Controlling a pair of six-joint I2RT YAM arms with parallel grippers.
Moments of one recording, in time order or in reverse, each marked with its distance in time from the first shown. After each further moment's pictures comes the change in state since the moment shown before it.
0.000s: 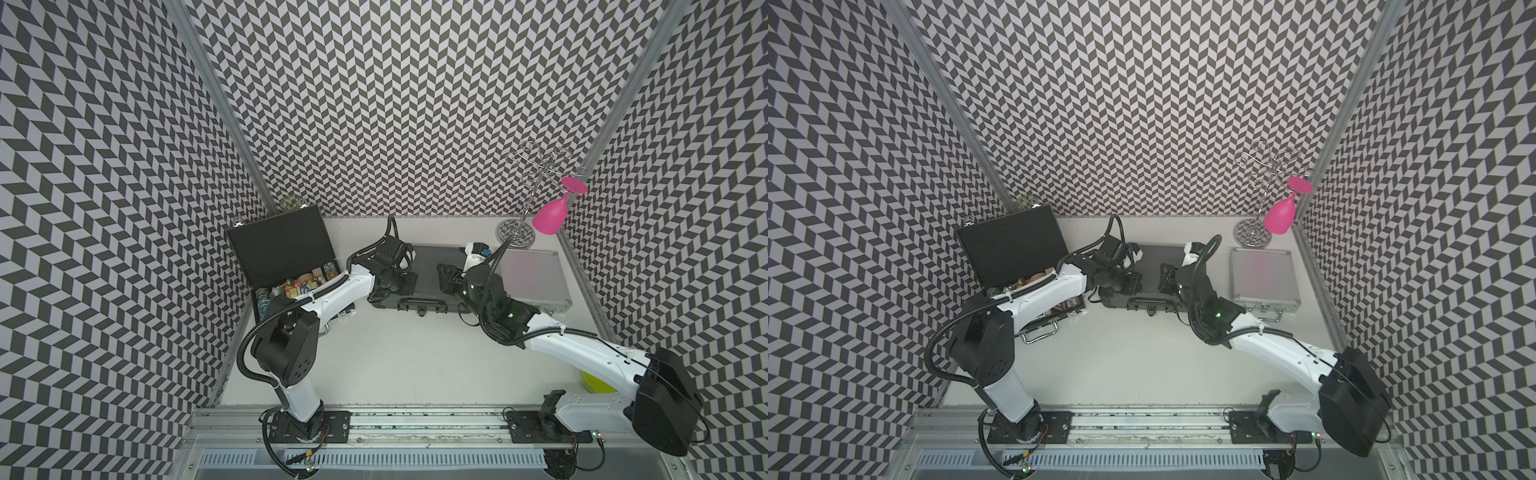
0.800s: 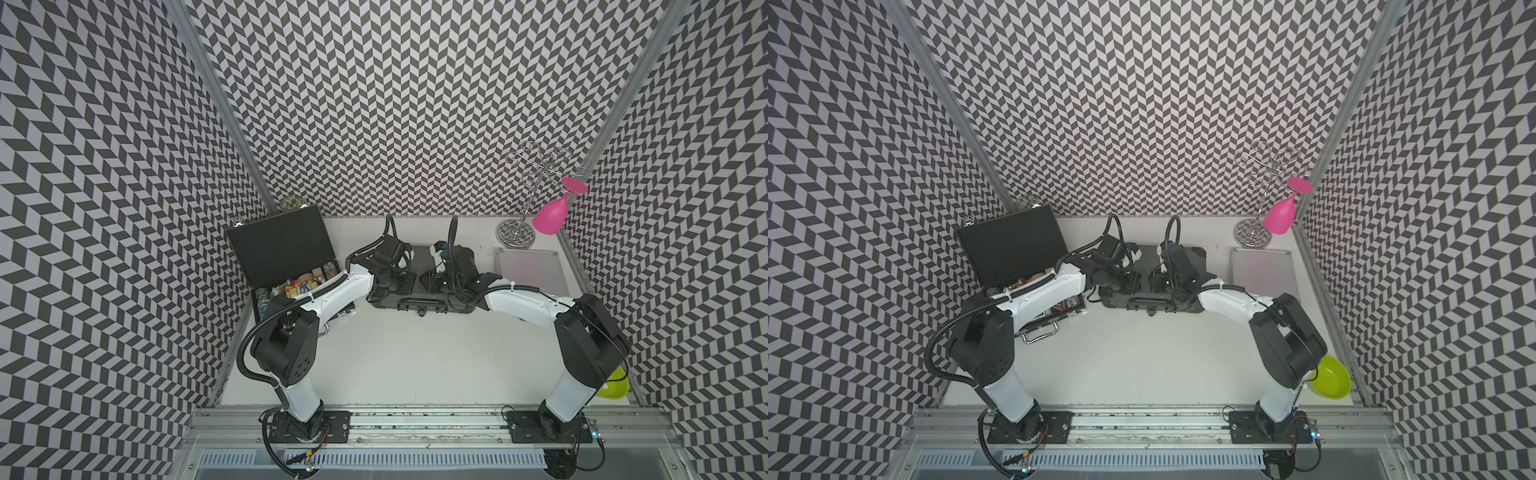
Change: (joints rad) left arm 0.021 0.001 -0.002 -0.001 0.006 -0.001; right arm -0.090 0.390 0.230 -0.198 -0.370 -0.282
